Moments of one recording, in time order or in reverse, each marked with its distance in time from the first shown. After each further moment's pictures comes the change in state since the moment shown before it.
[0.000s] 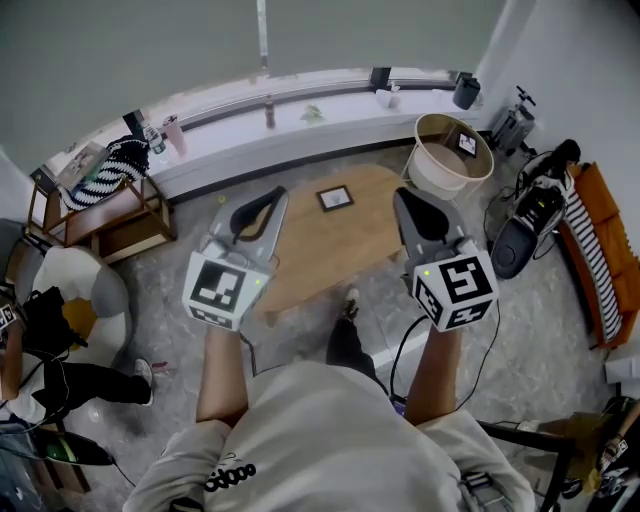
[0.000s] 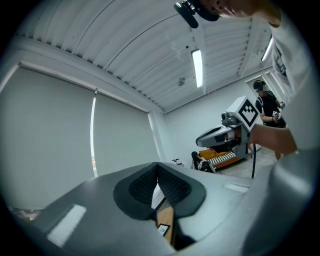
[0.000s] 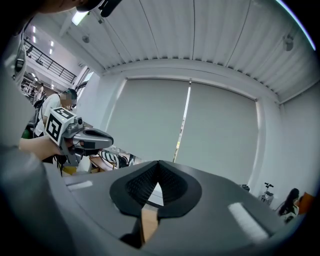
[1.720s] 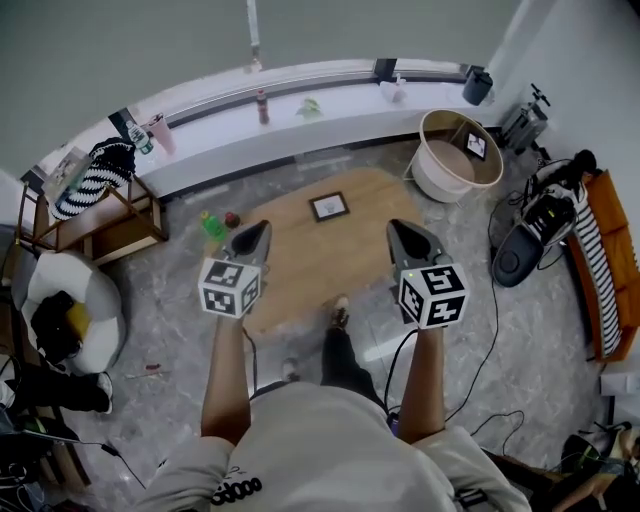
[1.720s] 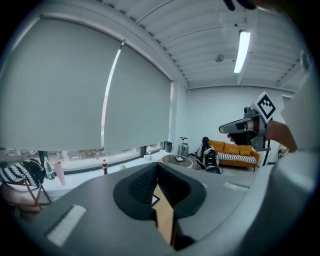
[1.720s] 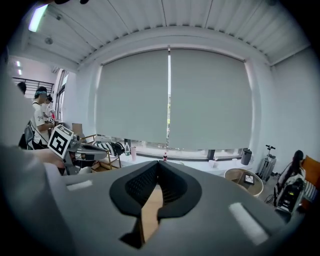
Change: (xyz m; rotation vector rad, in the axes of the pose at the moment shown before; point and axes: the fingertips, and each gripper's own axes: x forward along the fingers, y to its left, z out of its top) left arm 0.110 0.036 -0.223 -0.345 0.344 0.093; right arm 0.099 -0.097 -0.158 0.240 0.243 -0.001
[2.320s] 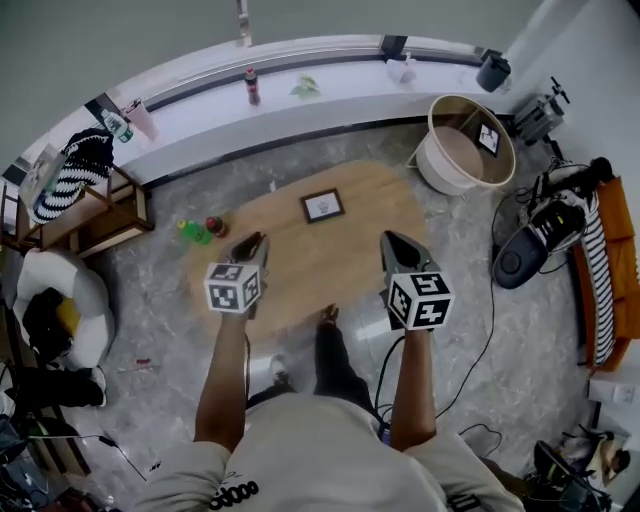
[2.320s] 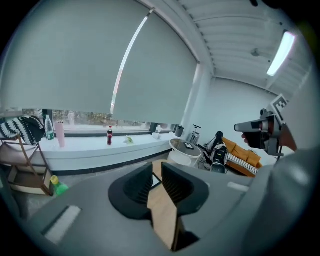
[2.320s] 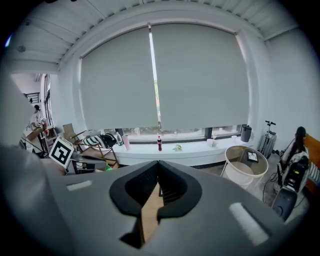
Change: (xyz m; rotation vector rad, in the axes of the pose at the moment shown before) left arm 0.135 0.061 -0.119 -0.246 0.227 0.079; right arm 0.129 -0.082 -0.075 0.144 0.172 -0.012
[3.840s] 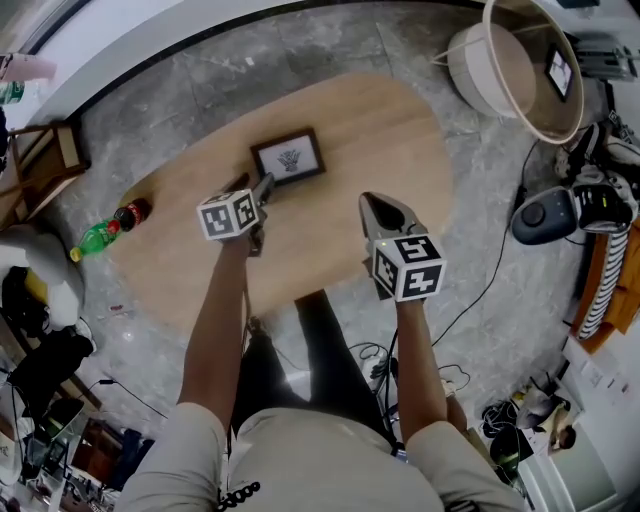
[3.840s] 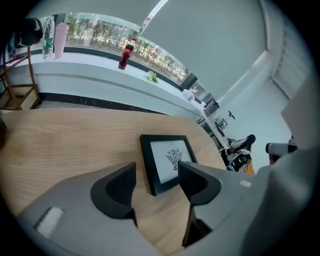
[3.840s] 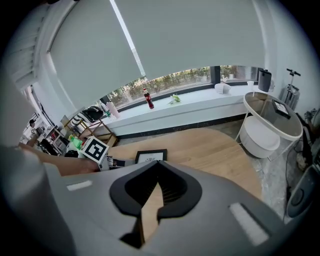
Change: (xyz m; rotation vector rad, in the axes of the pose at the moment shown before) left arm 0.388 0.089 -0.235 -0.474 0.426 0.093; right arm 0.309 -0.168 -0.197 0.154 0.431 0.148
